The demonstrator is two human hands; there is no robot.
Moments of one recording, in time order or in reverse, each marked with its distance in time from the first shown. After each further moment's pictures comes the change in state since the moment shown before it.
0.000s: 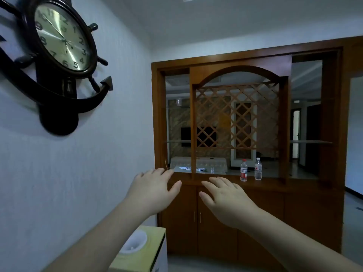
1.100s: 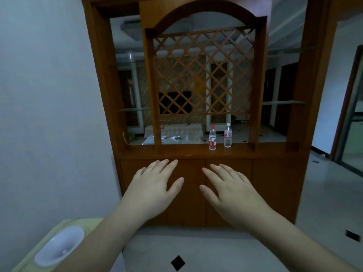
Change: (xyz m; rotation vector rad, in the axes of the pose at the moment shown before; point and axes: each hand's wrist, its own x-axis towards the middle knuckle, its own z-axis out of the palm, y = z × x) left_hand 0.177 0.161 0.196 -0.173 -0.086 0.187; right_hand 0.063 0.259 0.072 -0.041 0.050 0.111
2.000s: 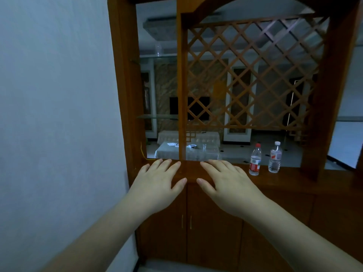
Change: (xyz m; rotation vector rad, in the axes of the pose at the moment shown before) left_hand 0.240 -0.279 0.093 0.107 0.050 -0.040; right_hand 0.350 -0.065 0.139 -0.021 0.014 -0.112
